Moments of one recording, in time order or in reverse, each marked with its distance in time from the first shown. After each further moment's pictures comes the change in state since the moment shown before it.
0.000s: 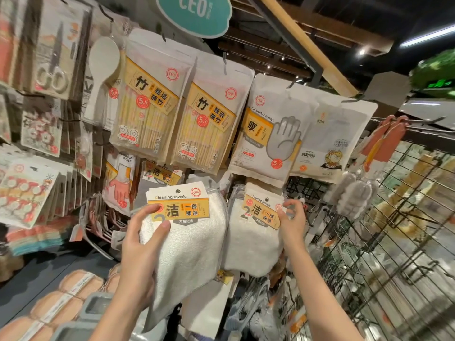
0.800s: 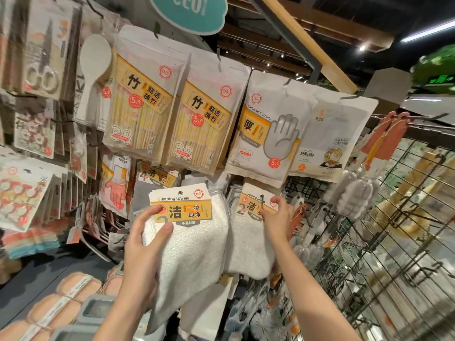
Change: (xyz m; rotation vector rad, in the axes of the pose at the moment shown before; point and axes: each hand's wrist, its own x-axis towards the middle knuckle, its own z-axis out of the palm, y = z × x) left_hand 0.003 -0.009 0.014 -0.030 -0.028 -0.034; right_hand 0.014 0.011 0.031 -0.306 0.032 0.021
